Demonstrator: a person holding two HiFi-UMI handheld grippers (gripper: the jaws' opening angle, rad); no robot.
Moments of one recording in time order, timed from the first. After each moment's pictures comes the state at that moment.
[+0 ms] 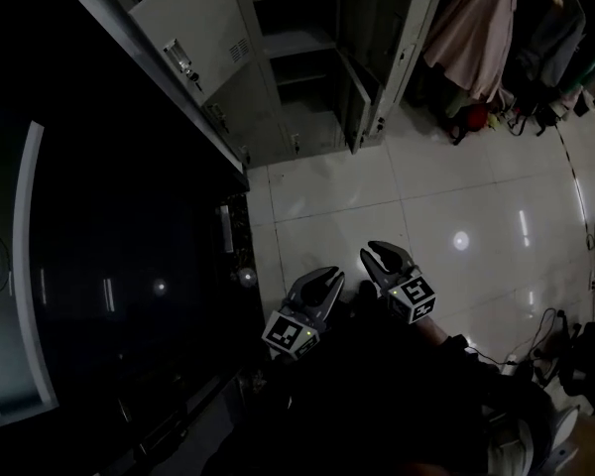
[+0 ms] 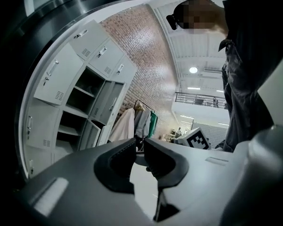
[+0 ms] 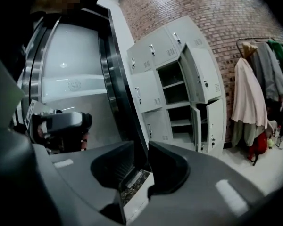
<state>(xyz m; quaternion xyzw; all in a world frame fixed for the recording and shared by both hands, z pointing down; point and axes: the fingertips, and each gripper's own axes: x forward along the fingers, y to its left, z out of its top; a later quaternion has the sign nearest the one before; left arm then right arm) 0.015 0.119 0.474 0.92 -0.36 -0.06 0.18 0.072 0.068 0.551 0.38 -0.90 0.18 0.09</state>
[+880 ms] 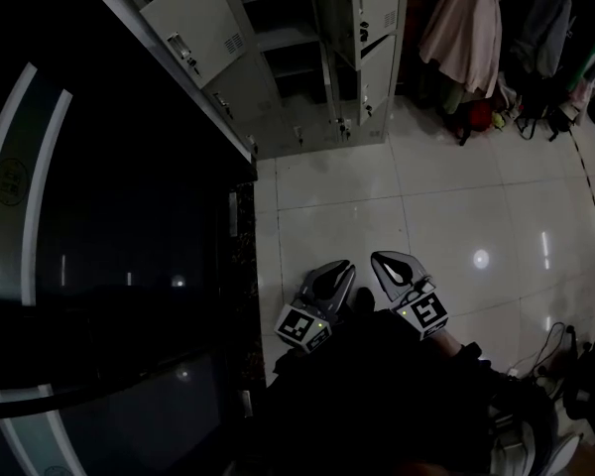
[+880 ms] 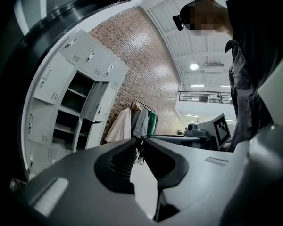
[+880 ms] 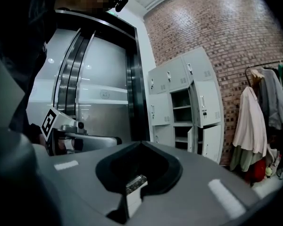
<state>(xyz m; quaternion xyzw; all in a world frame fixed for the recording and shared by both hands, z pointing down) 0.171 0.229 0.467 0.90 -0.40 -0.06 0.15 0.204 0.211 0.474 0.32 -0.94 0.06 0.05</state>
